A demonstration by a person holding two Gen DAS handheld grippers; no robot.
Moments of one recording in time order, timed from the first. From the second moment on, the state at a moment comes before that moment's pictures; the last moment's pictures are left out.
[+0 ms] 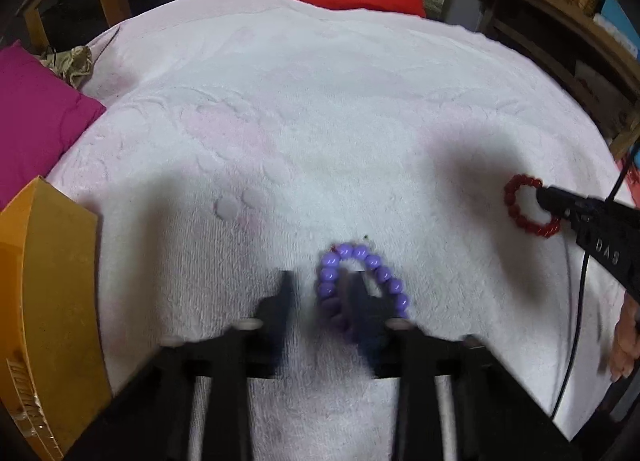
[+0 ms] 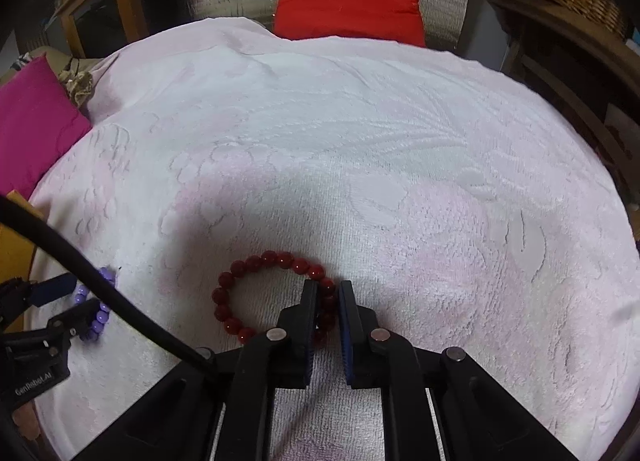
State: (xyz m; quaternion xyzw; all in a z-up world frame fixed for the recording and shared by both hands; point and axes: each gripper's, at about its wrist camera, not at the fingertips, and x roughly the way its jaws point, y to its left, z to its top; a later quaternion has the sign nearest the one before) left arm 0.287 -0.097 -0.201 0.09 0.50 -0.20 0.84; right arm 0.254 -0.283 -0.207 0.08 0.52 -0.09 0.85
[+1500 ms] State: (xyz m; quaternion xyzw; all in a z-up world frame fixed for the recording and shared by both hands) left arm 0.236 -0.044 -0.093 0.04 0.34 -0.15 0.93; right arm 0.237 -0.242 -0.124 0.16 0.37 0.04 0.91
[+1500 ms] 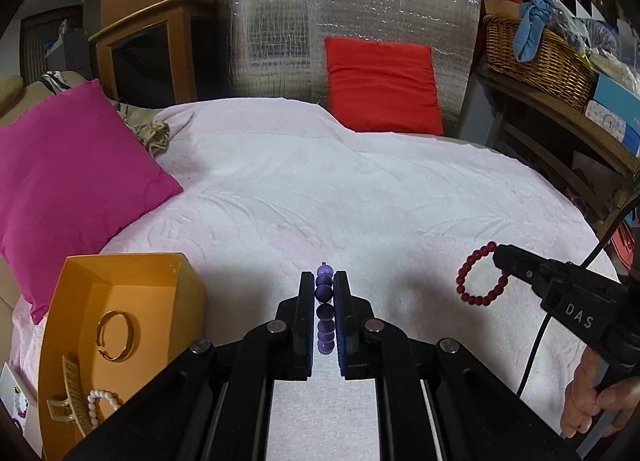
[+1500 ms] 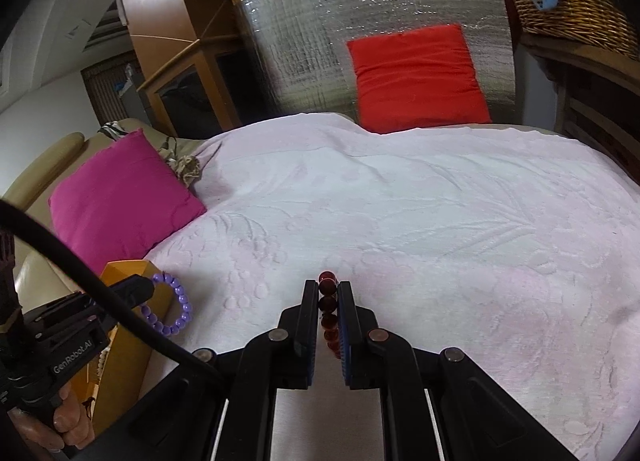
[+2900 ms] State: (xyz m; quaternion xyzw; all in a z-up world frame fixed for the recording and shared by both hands) left arm 0.169 0.055 -0.039 0.03 0.25 0.01 0.97; right arm 0.220 -0.116 -0.082 0.15 0.29 0.22 0.92
